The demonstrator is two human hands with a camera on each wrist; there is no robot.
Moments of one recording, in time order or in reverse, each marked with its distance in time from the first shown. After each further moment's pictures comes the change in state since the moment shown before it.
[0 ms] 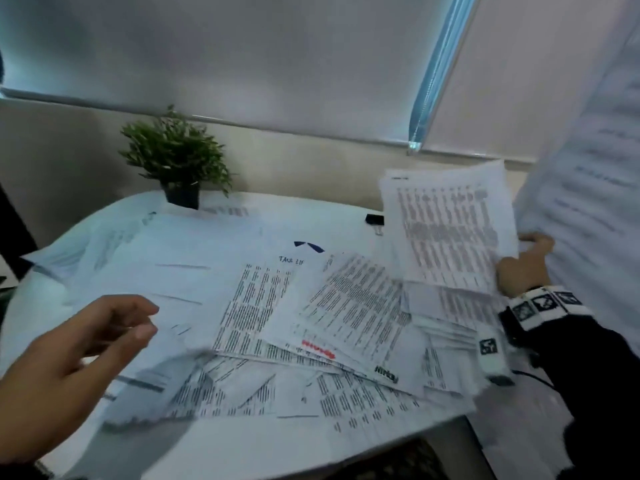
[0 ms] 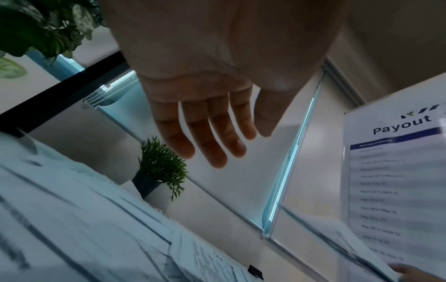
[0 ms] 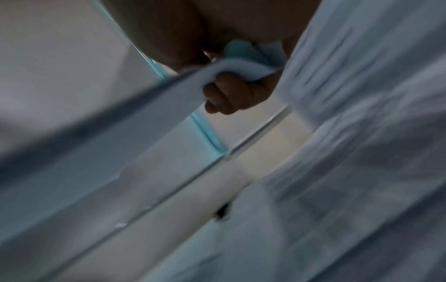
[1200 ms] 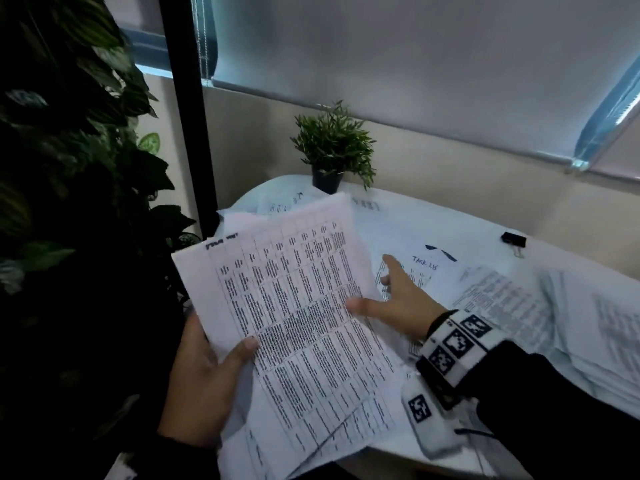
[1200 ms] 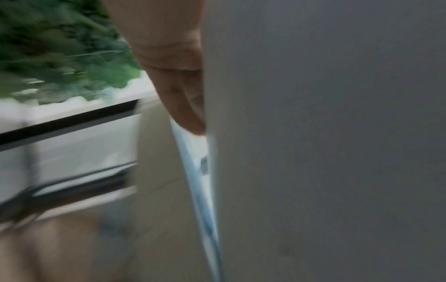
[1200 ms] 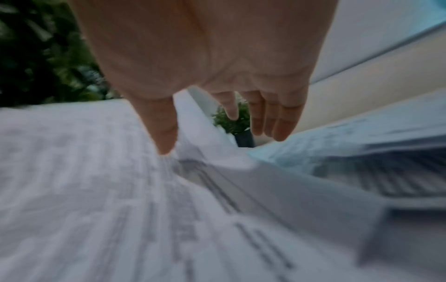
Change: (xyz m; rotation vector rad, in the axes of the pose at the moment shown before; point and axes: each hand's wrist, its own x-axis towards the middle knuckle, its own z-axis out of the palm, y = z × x) left_hand -0.073 -0.026 -0.013 -0.404 0.458 -0.102; right_hand -0.233 -0.148 0.173 -0.173 -1.181 -0.336
